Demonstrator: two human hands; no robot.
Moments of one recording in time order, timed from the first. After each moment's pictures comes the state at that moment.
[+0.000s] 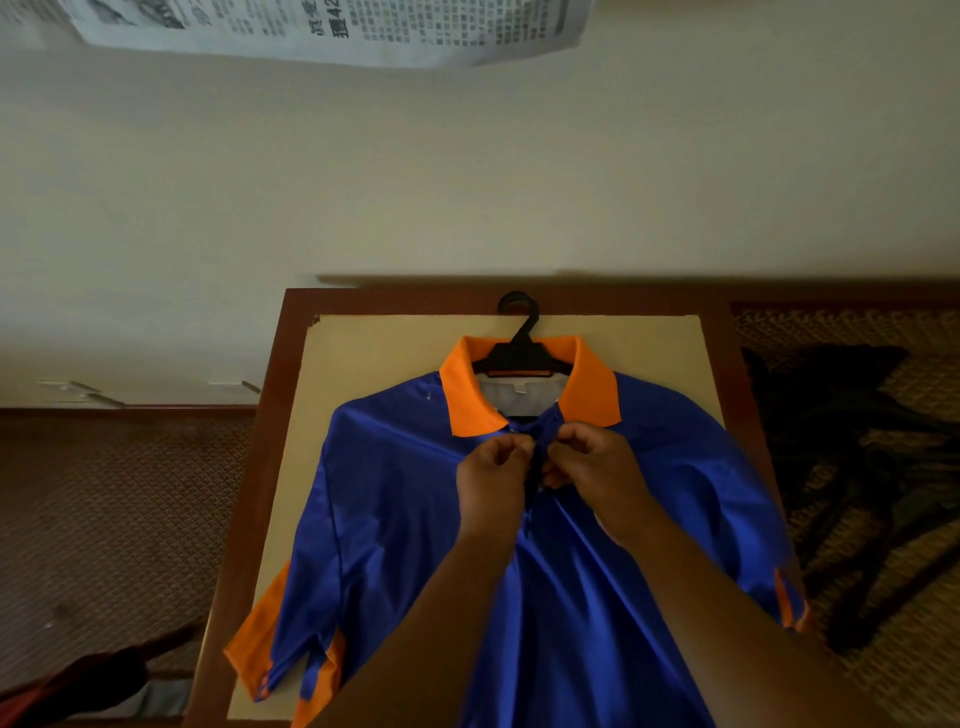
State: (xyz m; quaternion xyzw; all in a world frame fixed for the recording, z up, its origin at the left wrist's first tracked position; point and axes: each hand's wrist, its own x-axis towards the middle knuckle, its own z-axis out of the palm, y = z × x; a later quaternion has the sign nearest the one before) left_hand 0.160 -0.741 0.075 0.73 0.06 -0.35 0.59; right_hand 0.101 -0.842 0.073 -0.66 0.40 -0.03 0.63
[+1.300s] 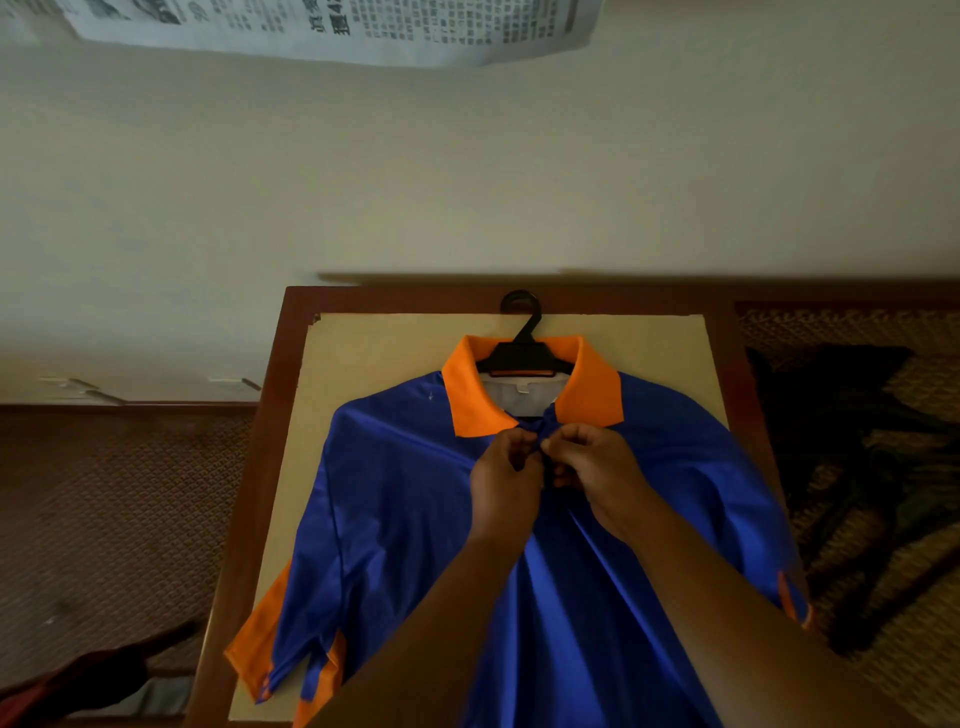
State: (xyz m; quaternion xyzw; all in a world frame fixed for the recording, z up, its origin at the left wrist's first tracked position) left_hand 0.157 -0.744 0.064 0.76 -0.03 -0.33 0.57; right_hand 0.108 -0.848 0.061 -0.58 0.43 0.00 0.69
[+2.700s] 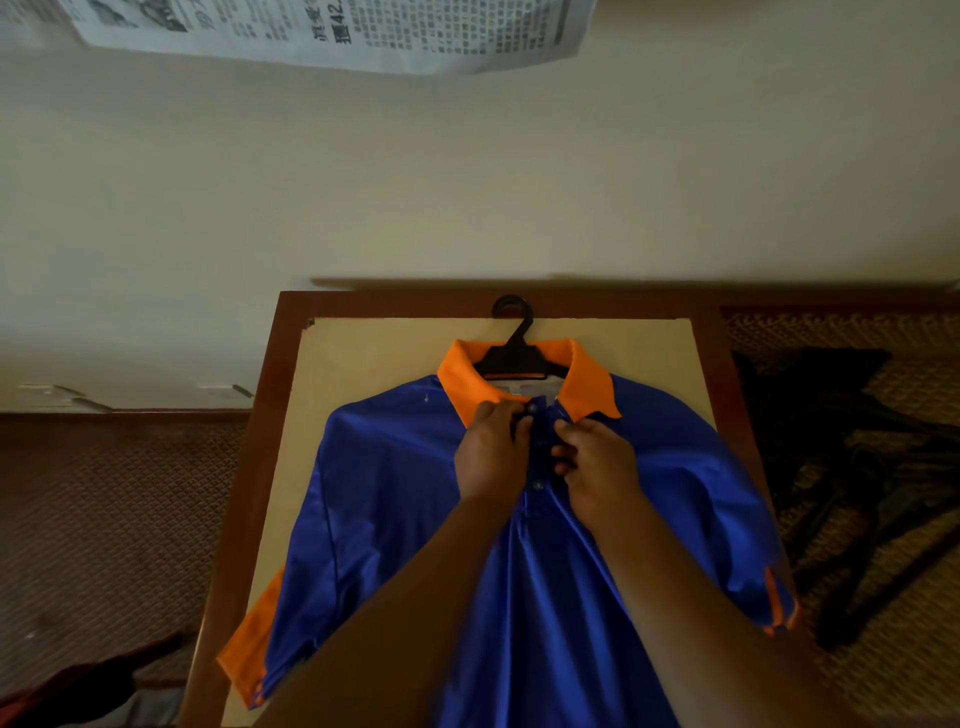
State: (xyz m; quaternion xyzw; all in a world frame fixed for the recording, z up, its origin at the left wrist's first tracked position) left_hand 0.190 -0.759 0.037 0.89 -0.23 -0.16 0.37; right_hand 0.122 -0.841 0.069 -0.38 0.57 -0.12 0.72
